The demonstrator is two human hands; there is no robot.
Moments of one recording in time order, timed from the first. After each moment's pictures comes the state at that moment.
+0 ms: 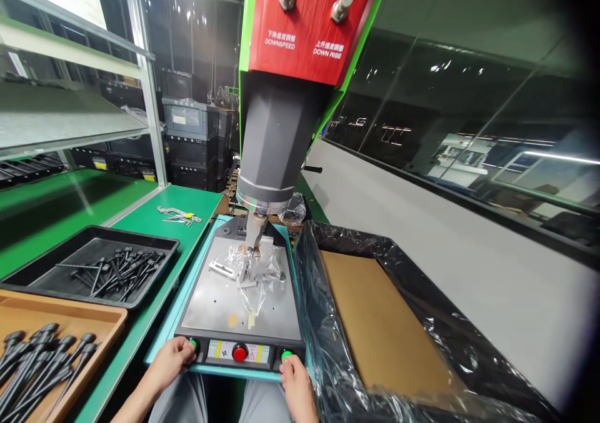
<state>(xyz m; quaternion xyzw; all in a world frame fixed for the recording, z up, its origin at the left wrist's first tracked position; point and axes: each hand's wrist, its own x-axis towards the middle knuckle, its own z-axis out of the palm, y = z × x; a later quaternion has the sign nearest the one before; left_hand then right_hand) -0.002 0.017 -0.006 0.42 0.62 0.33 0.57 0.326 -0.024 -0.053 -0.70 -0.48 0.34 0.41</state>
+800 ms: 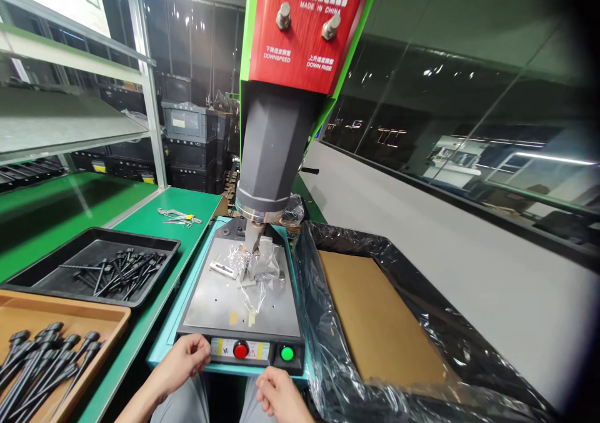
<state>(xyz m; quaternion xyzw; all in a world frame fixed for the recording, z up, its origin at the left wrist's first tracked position) 0.018 0.001 0.050 0.52 0.51 0.30 0.61 0.284 -0.045 -0.008 -0.59 -0.50 0.57 0.28</state>
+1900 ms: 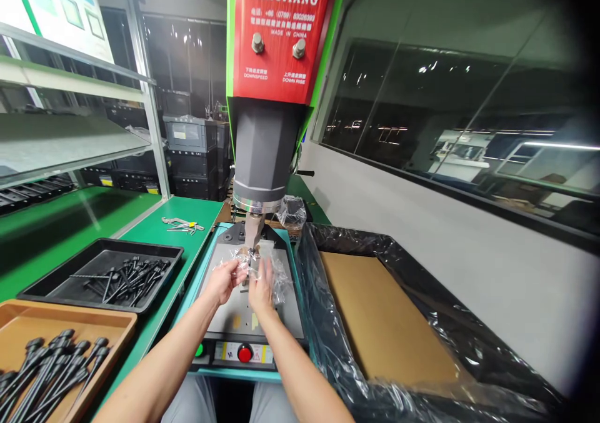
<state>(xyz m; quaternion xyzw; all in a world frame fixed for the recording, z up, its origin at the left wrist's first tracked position) 0.099 0.136 0.147 0.25 0.42 0.56 0.67 0.218 0.132 0.072 -0.59 -0.63 0.09 0.50</state>
